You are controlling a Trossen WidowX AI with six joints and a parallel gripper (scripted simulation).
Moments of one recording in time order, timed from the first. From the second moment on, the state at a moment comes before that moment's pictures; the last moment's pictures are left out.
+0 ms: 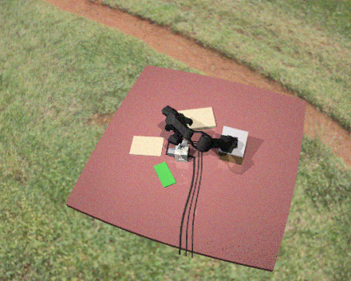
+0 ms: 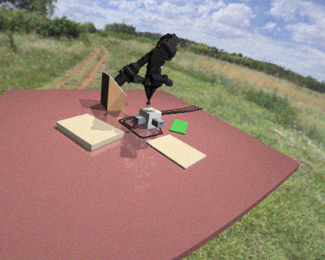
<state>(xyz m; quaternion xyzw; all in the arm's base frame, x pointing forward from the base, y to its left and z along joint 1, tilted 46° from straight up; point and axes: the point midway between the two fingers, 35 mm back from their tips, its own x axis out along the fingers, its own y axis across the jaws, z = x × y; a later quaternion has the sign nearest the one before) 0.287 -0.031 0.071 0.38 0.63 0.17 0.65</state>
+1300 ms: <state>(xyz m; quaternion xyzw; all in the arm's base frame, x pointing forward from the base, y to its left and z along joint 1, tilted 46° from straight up) 0.287 -0.031 0.071 0.65 0.63 -0.16 0.38</state>
